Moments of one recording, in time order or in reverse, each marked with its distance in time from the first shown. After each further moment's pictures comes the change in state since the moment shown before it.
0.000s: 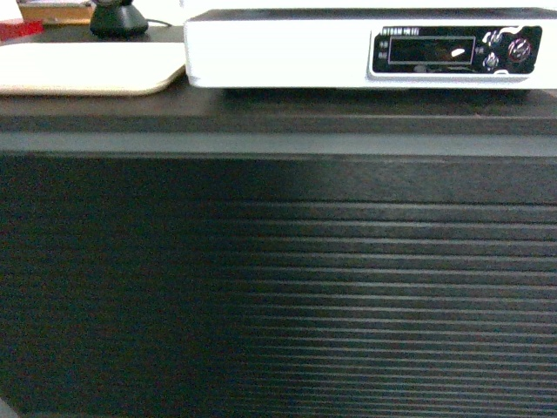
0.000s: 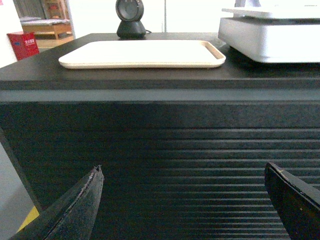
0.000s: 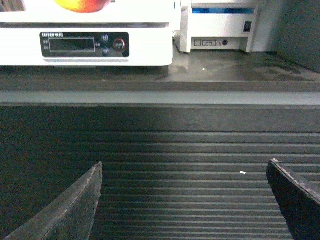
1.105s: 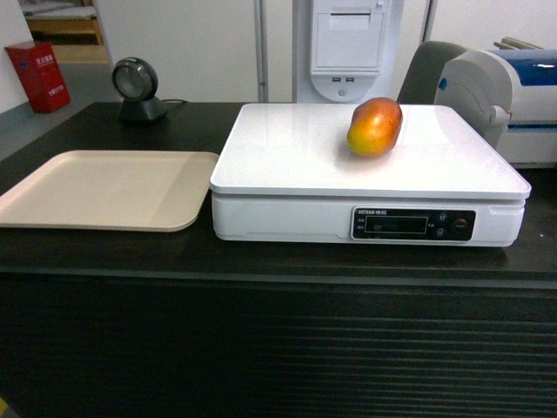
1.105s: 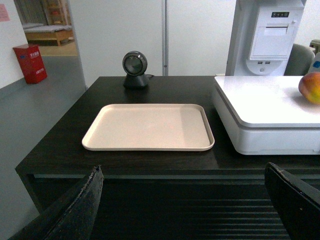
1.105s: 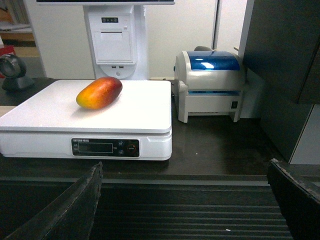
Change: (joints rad) left arm 0.000 0.000 0.000 0.001 0.000 0.000; right arm 0.000 0.000 0.000 0.002 0.000 0.000
